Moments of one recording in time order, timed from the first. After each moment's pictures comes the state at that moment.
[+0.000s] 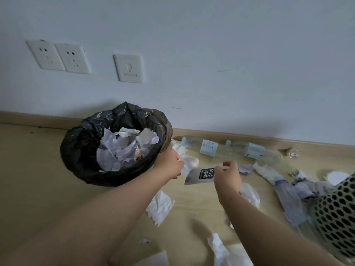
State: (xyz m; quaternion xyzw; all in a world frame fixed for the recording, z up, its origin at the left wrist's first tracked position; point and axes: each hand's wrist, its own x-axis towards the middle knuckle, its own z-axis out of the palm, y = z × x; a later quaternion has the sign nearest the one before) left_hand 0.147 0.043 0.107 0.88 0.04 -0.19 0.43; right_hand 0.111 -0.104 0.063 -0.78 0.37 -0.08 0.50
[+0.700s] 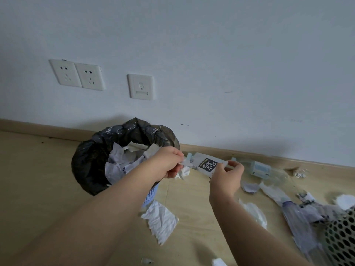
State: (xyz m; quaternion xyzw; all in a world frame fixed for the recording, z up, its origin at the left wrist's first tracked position) left_hand 0.174 0.068 0.153 0.76 0.10 -0.22 0.60; right_hand 0.136 -0.061 0.114 -0.63 0.37 -0.22 0.65
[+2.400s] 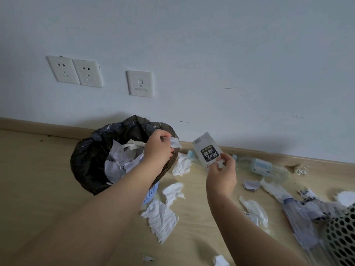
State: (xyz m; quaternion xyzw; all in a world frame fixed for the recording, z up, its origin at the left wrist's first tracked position) left_hand 0.185 0.075 0.147 0.78 0.12 0.04 0.62; right_hand 0.130 -0.054 0.105 -0.72 0.31 -0.23 0.58
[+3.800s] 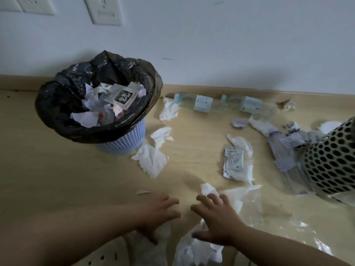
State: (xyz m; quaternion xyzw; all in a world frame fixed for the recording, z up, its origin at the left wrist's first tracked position) left_hand 0.010 0.096 -0.024 0.78 -0.51 -0.36 -0.10; right_hand -0.059 -0.114 0.001 -0.95 -0.19 0.24 0.00
